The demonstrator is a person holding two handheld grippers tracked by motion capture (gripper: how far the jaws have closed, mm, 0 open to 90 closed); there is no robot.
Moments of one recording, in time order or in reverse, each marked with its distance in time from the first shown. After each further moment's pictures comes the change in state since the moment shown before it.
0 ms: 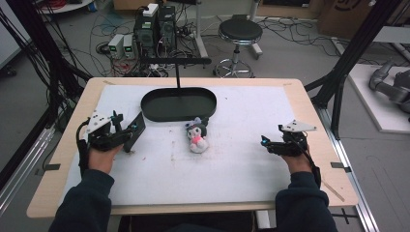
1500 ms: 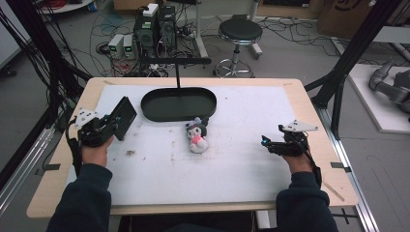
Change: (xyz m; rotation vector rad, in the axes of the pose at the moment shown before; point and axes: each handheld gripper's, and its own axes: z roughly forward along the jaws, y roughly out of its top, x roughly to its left) left arm 0.021 0.014 0.001 -0.018 0.064 -0.102; right arm -0.002 -0.001 -0.001 -0.005 0.020 0.010
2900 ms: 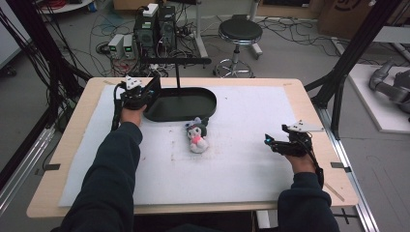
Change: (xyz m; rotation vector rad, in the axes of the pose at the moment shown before) left arm -0.017 0.020 0.156 0.116 -0.001 0.163; right arm -0.009 -0.005 -0.005 -0.040 -0.004 0.054
